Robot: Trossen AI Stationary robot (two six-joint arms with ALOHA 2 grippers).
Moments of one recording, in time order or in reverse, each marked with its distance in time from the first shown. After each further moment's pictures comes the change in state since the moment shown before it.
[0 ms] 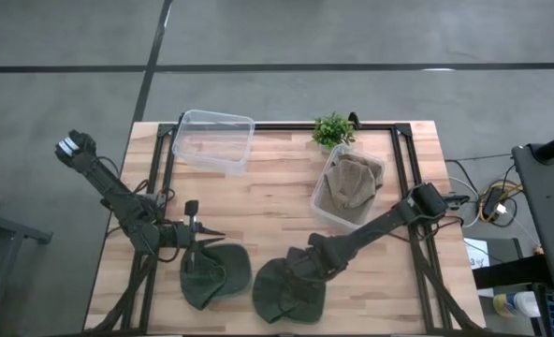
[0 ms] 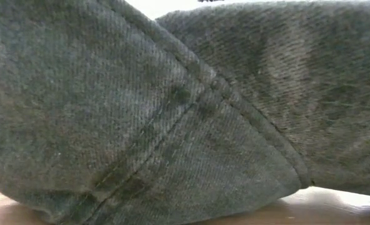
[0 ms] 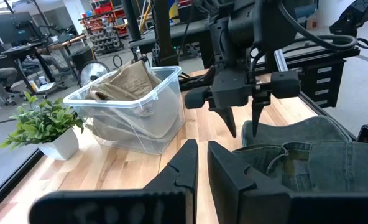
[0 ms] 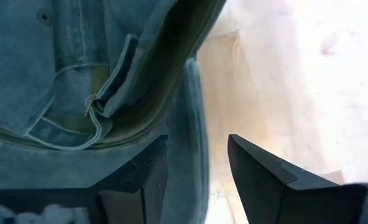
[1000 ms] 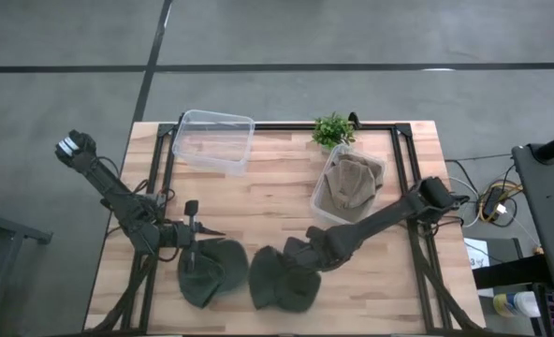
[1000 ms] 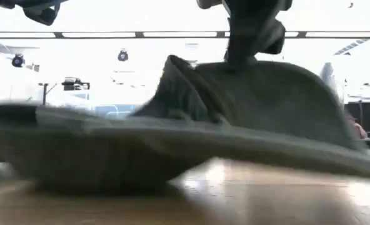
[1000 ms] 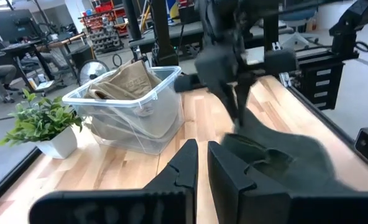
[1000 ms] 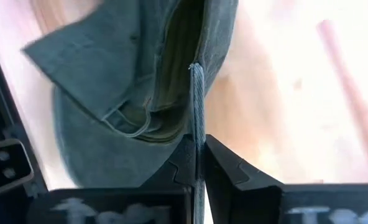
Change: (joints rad) left arm 0.001 0.000 0.000 0.001 0.000 -0.017; right arm -0.039 -0.074 0.047 -0.008 0.027 0.029
